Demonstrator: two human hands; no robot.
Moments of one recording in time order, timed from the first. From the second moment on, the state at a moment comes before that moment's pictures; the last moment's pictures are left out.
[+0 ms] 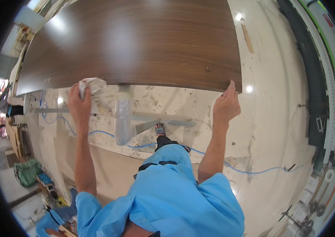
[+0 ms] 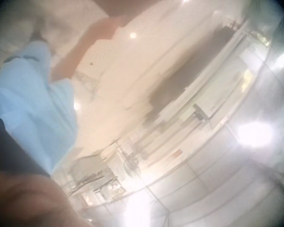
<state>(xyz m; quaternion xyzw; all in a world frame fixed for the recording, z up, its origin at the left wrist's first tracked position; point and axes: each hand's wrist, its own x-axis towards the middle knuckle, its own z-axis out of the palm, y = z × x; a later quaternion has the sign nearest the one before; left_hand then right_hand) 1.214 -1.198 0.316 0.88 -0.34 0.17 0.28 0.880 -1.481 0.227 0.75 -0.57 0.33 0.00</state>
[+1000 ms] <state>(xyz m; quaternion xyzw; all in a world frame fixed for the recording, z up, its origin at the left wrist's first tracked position) 1.444 -1.166 0.243 0.85 -0.47 0.17 0.15 0.940 -1.444 0.230 0.69 -0.66 0.29 0.02</state>
